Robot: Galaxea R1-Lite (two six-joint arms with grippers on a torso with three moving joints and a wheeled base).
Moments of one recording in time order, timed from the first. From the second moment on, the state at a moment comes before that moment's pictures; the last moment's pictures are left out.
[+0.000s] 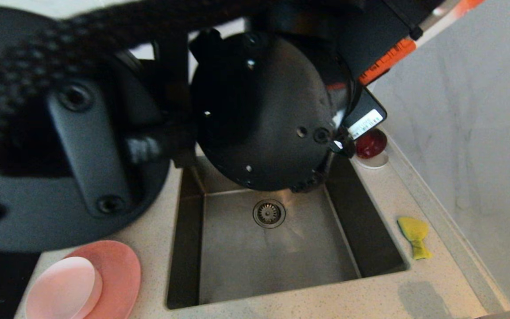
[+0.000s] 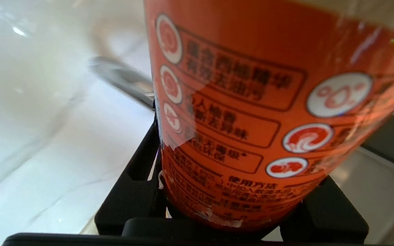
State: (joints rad) left arm -1.13 1.86 -1.80 -0.03 0.68 0.69; right arm 0.00 0.00 0.00 0.00 0.00 0.01
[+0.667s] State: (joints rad) left arm -1.20 2.06 -1.77 -0.04 0.73 0.62; right arm 0.00 0.00 0.00 0.00 0.00 0.01
